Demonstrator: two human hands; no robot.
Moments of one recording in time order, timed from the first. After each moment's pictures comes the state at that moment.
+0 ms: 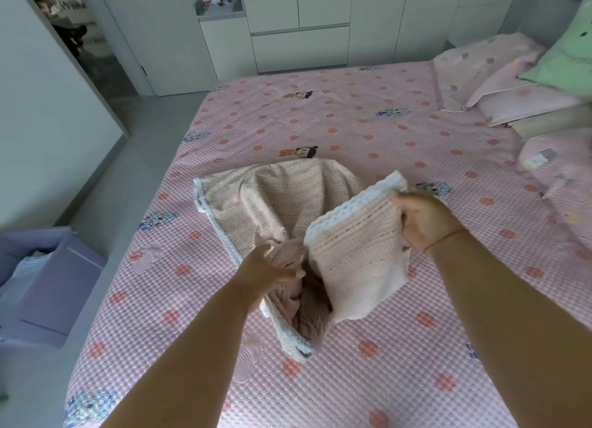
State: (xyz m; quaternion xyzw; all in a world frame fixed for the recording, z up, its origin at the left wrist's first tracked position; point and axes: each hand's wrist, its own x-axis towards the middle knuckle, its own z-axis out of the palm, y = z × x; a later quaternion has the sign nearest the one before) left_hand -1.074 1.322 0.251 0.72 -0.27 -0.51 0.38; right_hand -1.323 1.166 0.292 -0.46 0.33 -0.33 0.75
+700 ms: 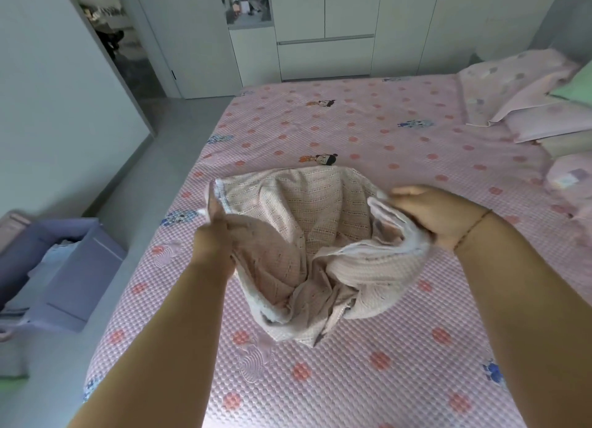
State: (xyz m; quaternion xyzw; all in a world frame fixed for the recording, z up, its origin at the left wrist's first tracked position) left_hand -1.015 1.329 0.315 0.76 -0.05 -0.31 0.56; right_hand -1.295 1.187 0.360 -0.62 0.31 -0.17 0.70
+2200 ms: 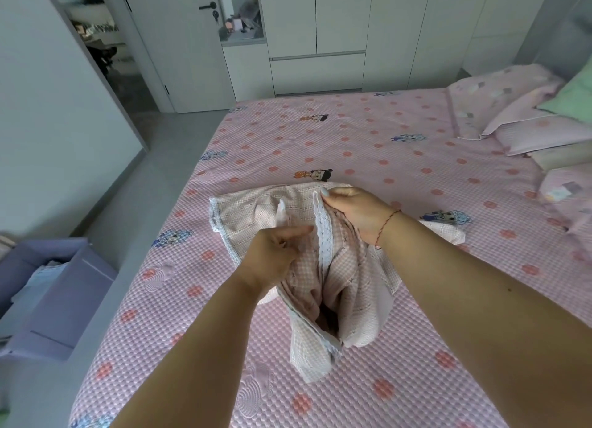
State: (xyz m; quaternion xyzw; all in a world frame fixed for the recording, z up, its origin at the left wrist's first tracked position) left_hand -1.063 1.292 0.329 0.64 -0.39 -0.44 0.50; right_hand -1.194 1.155 0.347 -0.65 0.35 -0.21 0.64
